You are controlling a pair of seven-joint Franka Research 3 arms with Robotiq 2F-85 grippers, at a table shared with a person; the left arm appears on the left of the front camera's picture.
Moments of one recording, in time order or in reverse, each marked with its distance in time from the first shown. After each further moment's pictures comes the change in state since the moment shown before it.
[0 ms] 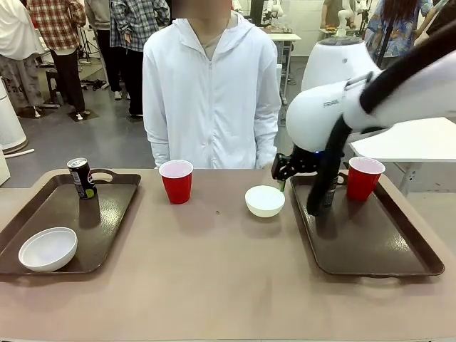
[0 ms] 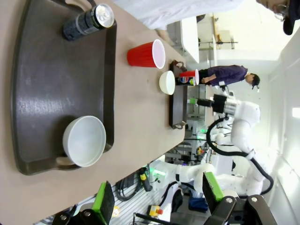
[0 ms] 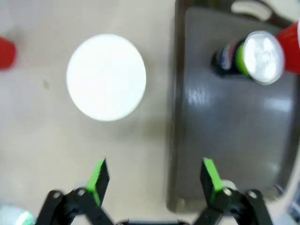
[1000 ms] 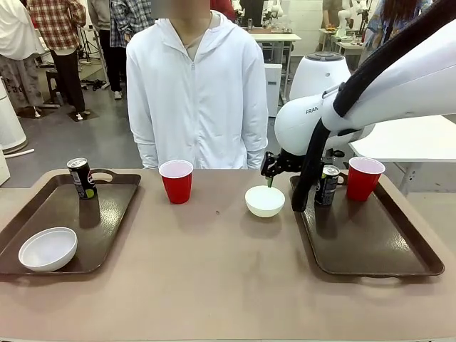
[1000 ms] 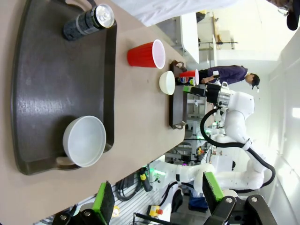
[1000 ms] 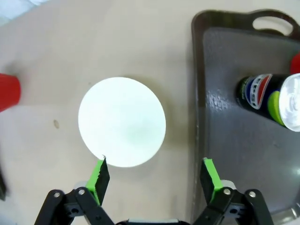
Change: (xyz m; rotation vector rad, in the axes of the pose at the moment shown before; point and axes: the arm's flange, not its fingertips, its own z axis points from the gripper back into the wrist) left arm 0.000 0.000 0.000 0.000 0.000 0.000; right arm 0.033 0.013 -0.033 0.060 -0.035 -0.083
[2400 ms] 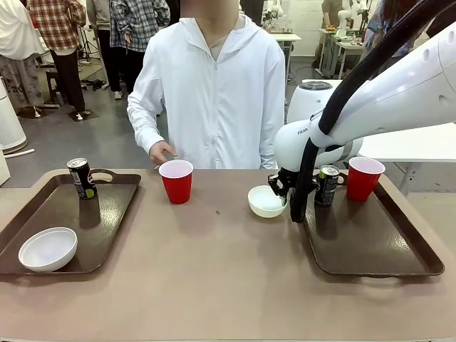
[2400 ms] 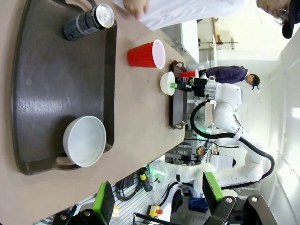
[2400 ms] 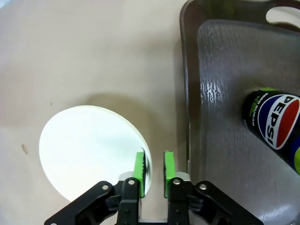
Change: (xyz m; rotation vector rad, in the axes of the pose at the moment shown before) left arm 0.000 0.000 0.000 0.000 0.000 0.000; right arm 0.018 -0.015 -0.064 -0.052 0.072 -0.020
